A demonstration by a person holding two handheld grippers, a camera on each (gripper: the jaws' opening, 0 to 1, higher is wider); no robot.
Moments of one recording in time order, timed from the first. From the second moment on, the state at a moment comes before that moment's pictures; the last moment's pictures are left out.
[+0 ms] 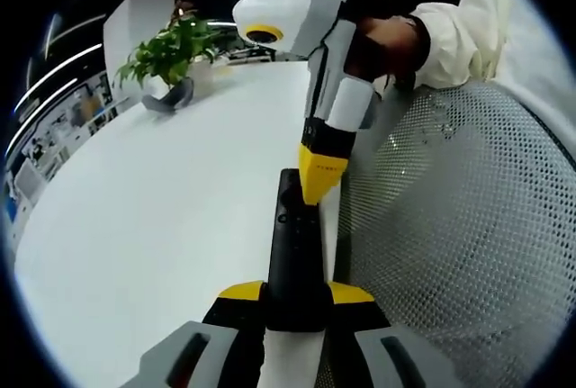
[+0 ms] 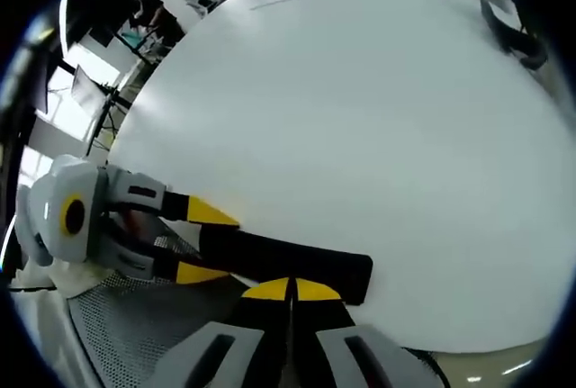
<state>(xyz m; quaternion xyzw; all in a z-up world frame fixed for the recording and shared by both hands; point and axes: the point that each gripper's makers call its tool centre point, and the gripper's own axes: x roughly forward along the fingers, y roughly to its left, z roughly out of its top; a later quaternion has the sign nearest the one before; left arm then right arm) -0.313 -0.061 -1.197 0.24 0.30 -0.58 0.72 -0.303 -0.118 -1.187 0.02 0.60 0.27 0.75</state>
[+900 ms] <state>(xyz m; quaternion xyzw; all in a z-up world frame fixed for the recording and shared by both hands) -0.312 -0.063 -1.196 0.23 0.29 -0.58 0.72 -0.296 -0.120 -1.191 0.00 0.59 0.26 0.76</state>
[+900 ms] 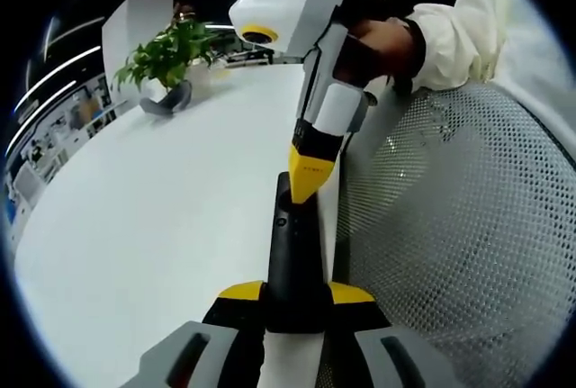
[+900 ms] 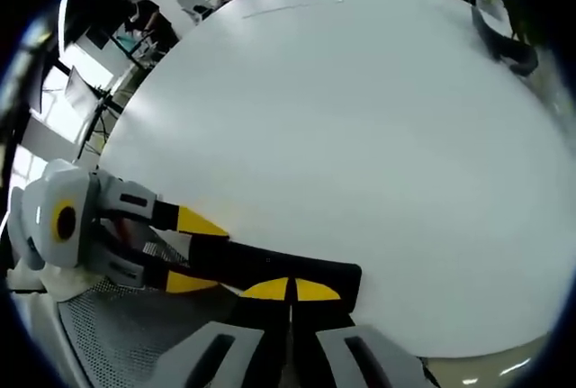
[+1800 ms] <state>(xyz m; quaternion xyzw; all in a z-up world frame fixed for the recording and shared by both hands) -0.321 -0.068 -1.195 0.23 0.29 -0.60 0.71 -0.297 -0.105 -1.187 0.06 0.58 0.30 0.76</state>
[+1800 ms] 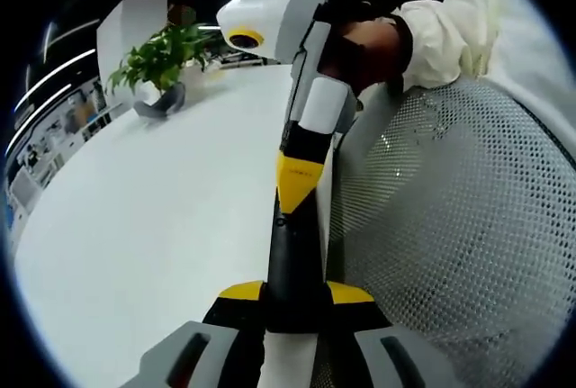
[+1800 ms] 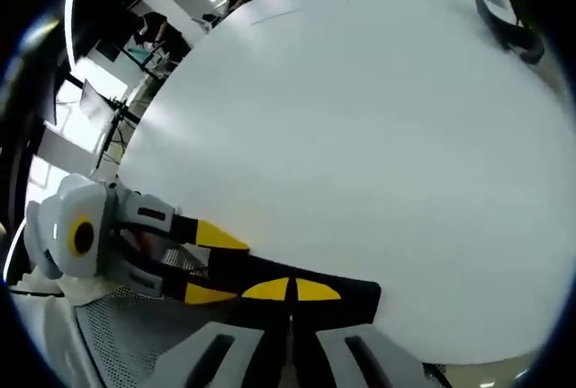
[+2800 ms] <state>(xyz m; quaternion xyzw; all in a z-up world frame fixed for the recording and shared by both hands) -0.320 -0.068 -1.197 0.24 0.29 -0.60 0.71 -0.296 -0.096 -1.191 0.02 0.57 0.32 0.76</state>
